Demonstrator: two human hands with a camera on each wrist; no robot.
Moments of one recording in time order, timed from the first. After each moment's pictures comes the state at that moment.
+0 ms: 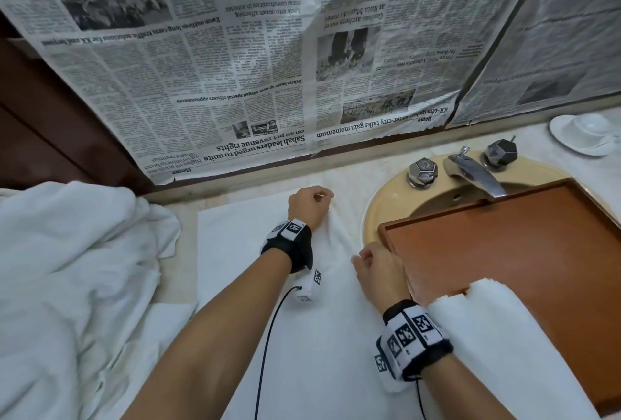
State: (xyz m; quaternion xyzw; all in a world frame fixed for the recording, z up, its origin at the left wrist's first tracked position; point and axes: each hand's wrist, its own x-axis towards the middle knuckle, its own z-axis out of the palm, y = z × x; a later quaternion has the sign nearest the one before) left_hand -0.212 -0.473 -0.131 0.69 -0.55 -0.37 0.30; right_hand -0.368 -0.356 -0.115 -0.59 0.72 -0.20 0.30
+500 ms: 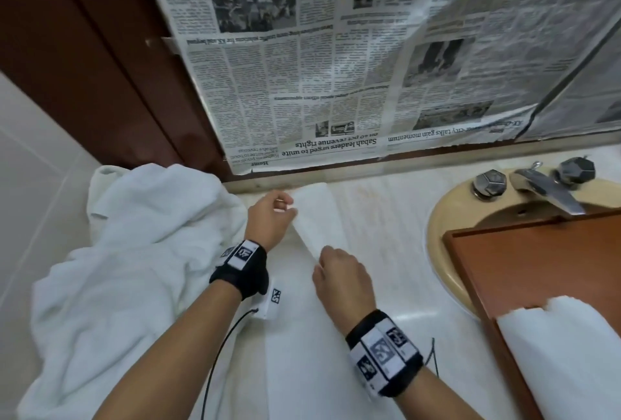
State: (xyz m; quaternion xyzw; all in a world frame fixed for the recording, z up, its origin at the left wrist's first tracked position) left_hand -0.021 -0.388 -0.105 0.73 -0.48 -0.30 0.39; right_hand -0.197 -0.304 -0.063 -0.77 0.59 -0.10 0.22
